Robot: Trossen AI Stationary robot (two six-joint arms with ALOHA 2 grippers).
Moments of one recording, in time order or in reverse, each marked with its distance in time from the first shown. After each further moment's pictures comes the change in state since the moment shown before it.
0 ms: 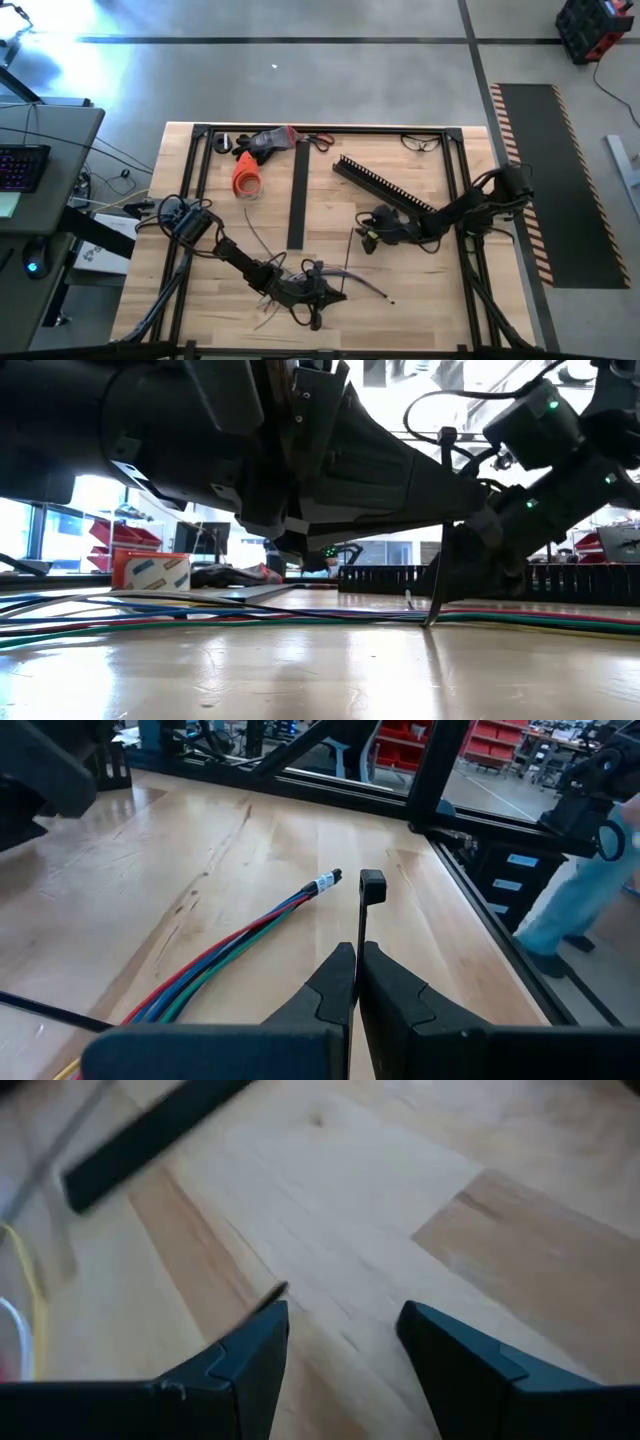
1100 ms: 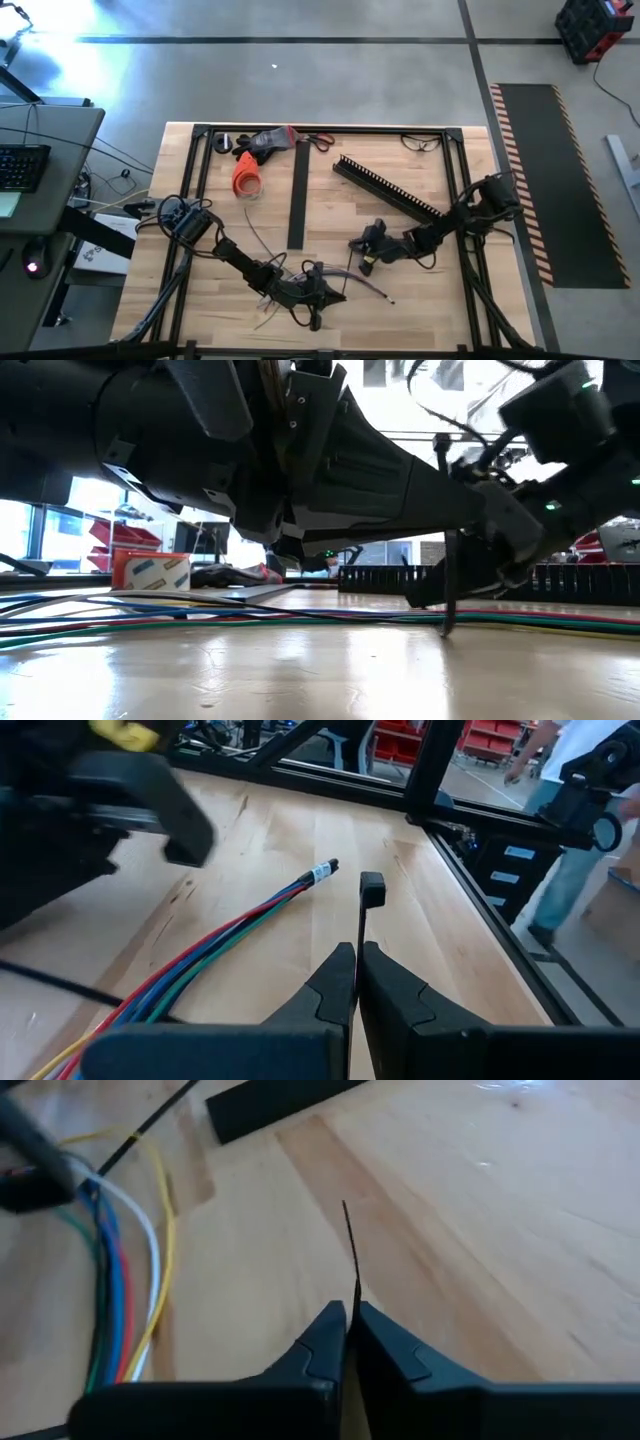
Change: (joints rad) left arm 0.002 0.001 0.000 -0.017 0.006 -0.014; right arm 0.150 0.148 0.092 0.128 0.019 -0.217
